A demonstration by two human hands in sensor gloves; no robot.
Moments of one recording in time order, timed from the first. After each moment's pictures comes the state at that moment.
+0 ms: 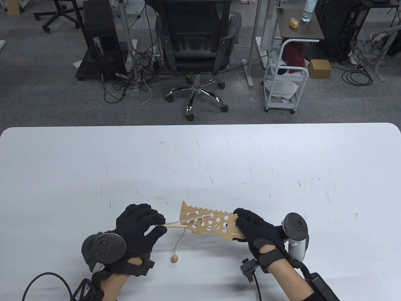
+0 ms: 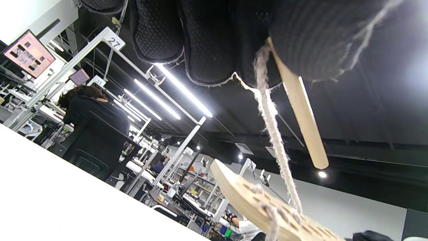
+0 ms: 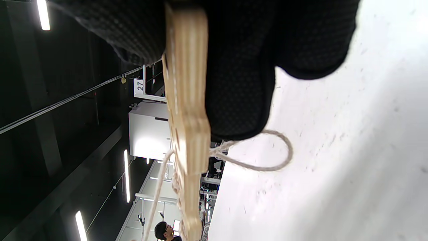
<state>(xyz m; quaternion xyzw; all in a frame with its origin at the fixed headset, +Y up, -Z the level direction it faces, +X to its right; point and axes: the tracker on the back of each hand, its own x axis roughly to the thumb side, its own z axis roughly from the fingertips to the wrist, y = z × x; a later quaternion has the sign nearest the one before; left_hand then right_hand) -0.240 -0.681 -0.272 0.21 -0.19 0.35 0.89 0.166 -0.738 -0.303 0.03 0.04 0.73 0.68</state>
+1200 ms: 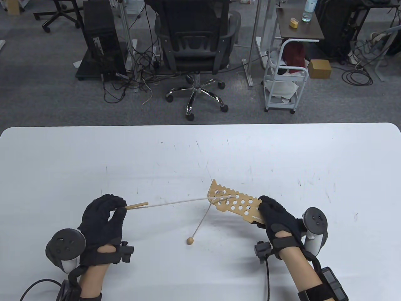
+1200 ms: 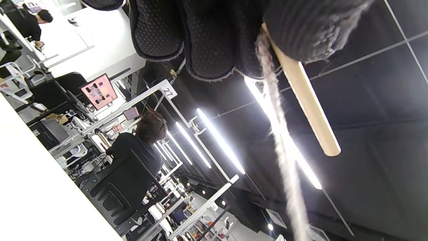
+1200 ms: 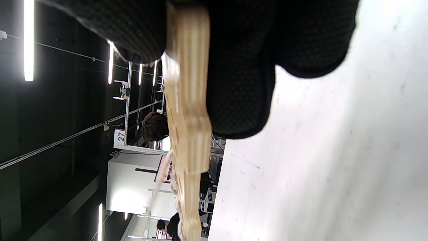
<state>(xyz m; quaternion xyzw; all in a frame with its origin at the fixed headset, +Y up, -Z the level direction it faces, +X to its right) -0.317 -0.674 -0.279 0.27 -0.05 0.46 0.85 0.223 -0.752 -0.328 -0.07 -0.03 0.73 0.68</state>
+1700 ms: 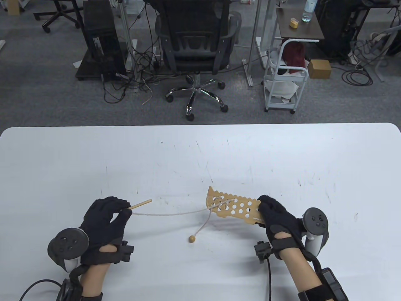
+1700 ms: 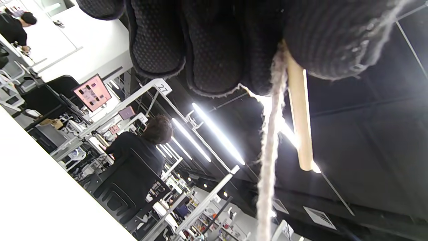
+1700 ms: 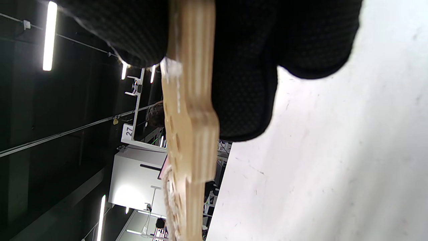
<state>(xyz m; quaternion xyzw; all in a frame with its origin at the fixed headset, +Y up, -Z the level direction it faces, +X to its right) -0.303 -0.677 -0.281 0.26 -0.08 0.41 0.87 0.215 -0.745 -0.324 -0.04 -0.05 0.76 0.65</state>
